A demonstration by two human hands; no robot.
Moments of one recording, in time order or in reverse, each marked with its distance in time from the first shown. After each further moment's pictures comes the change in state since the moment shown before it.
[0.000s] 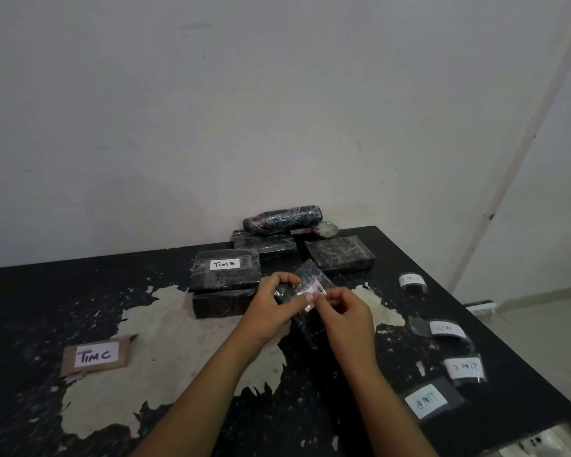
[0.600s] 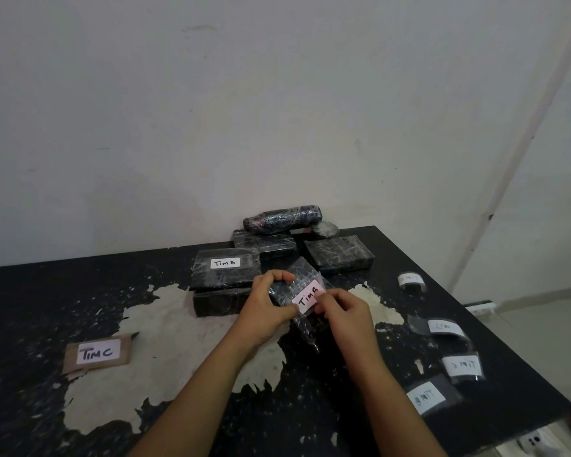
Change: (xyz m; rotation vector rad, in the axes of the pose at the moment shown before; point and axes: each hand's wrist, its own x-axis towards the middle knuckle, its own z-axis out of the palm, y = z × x) left_hand -0.008 0.001 -0.006 -0.010 0.008 0.004; right_hand -0.002 -0.013 -0.008 0.064 -0.108 0.105
